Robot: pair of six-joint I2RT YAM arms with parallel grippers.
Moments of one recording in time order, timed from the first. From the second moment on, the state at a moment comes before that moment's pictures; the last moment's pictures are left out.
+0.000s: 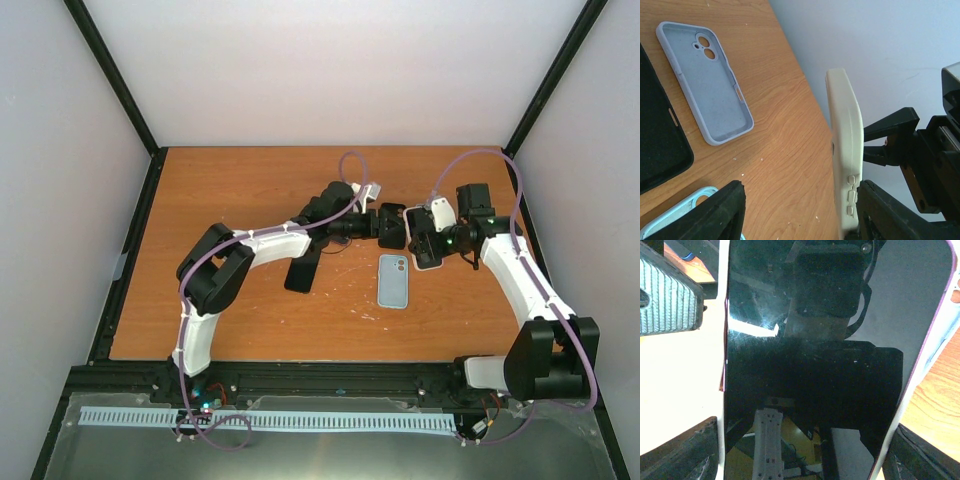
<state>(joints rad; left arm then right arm) -0.76 2.05 1.40 0.30 0.57 -0.82 0.07 1.31 1.03 -0.79 -0.33 -0.27</state>
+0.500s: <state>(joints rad) -0.77 2.10 1.46 0.32 0.60 -0.83 0.09 1.33 1.03 -0.79 -0.35 -0.26</state>
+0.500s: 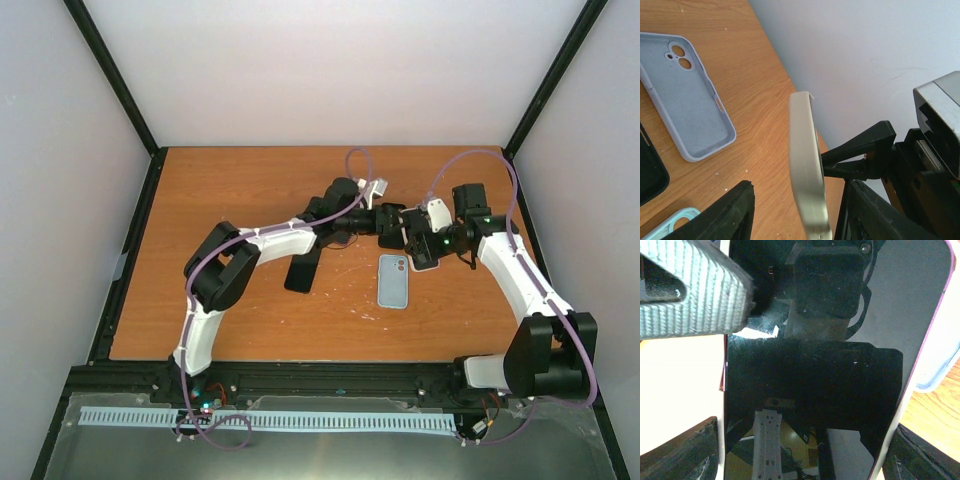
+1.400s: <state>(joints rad) -0.75 2.17 1.59 0.27 0.64 -0.83 0.10 1.34 1.06 -0.76 -0.29 -0.25</state>
